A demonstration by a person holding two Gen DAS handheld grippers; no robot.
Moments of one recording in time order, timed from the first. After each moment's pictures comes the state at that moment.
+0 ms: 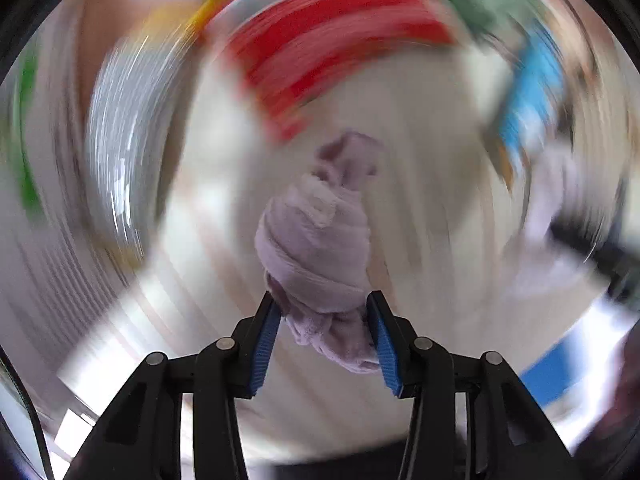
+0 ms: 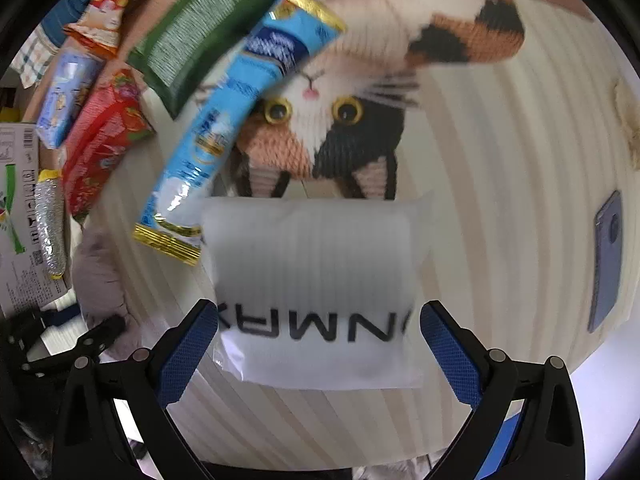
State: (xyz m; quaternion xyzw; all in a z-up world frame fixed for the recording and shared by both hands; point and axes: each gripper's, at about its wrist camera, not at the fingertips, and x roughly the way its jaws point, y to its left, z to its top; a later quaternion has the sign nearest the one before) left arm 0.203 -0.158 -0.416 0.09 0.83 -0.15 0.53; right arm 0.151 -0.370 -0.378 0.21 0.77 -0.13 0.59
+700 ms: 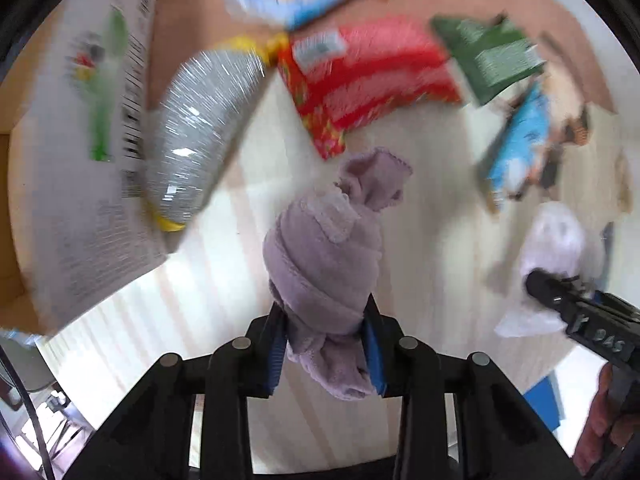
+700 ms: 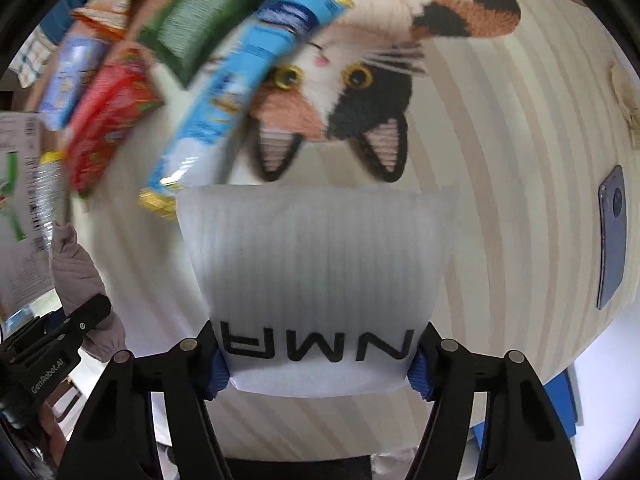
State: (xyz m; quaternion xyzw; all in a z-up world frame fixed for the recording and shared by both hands) left arm 0.187 -0.072 -0.329 0.08 0.76 -0.14 0.63; right arm 0.118 -0.342 -0.393 0.20 0.75 -0.11 0.61
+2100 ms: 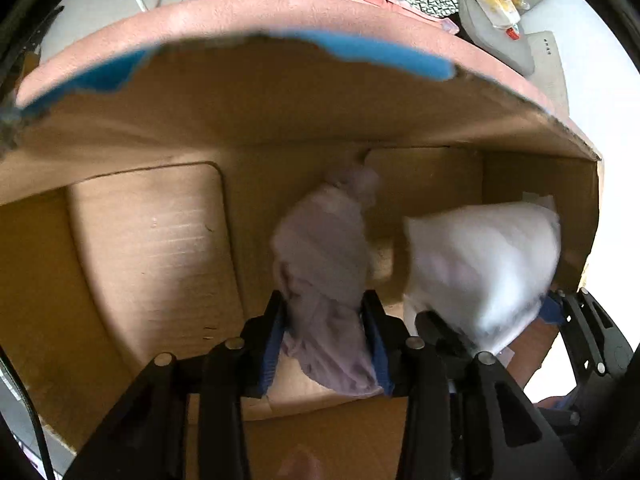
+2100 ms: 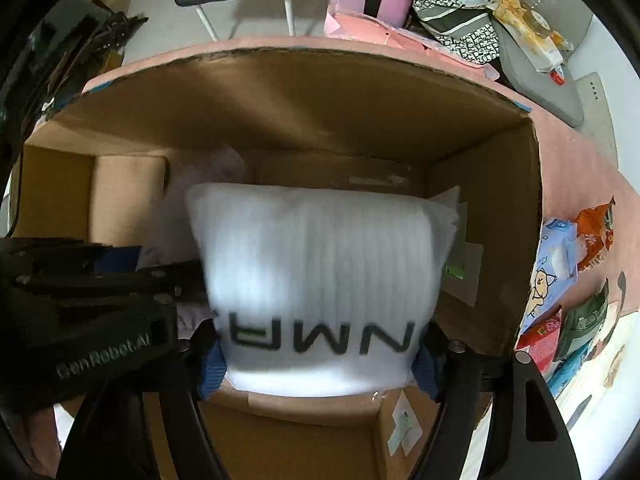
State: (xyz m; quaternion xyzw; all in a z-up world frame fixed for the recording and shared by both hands) left arm 0.353 0.162 -0.321 -0.04 0.80 -0.14 0.58; right arm 0.411 0.031 -0.373 0.00 0.75 0.02 0.67
